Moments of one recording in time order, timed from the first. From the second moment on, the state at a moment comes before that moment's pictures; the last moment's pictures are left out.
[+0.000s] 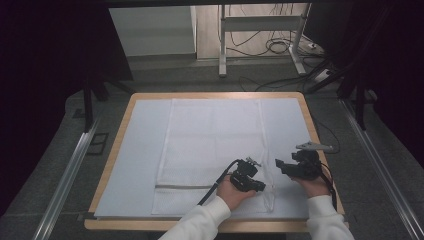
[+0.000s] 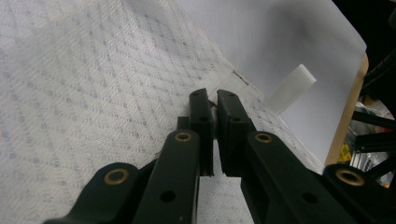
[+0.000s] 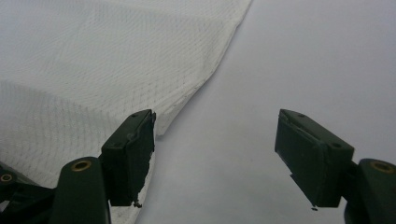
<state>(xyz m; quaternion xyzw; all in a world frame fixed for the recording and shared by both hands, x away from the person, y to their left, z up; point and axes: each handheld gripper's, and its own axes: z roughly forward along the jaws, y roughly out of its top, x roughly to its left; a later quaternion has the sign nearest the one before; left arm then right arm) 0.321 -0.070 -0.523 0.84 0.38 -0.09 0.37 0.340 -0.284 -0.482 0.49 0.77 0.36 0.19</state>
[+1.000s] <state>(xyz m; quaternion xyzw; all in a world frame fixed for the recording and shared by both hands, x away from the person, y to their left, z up) 0.314 -0.053 -0.511 0.84 0.37 -0.08 0.40 0.340 -0.277 -0.483 0.50 0.77 0.37 0.10</state>
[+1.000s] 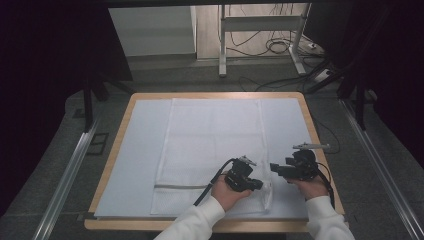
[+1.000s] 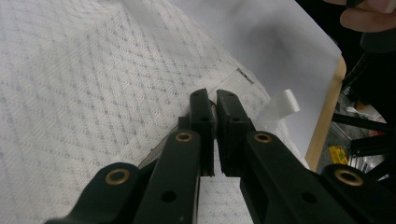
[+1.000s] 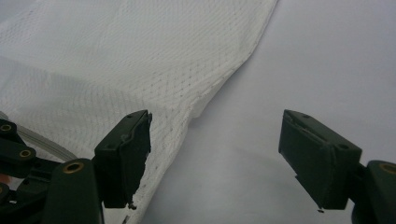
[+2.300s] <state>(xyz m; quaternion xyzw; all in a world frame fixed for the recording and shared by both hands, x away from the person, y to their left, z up) 0.306 -0.026 -0.485 0.82 0.36 -0.06 0.43 0.343 -0.253 -0.486 0.53 0.75 0.40 0.00</state>
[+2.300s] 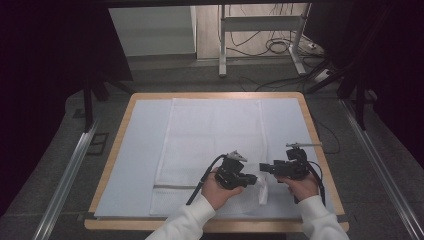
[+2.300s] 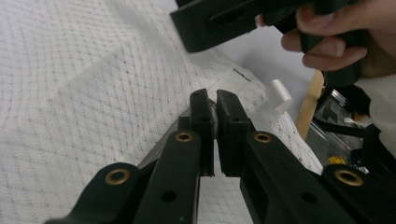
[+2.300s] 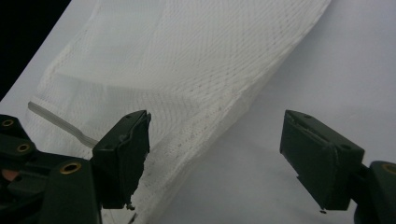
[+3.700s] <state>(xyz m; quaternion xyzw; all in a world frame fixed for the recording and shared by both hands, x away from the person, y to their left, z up) 0.307 -0.030 -0.502 0.83 0.36 -0.07 0.42 0.350 -0.227 -0.508 0.48 0.78 0.40 -0.06</state>
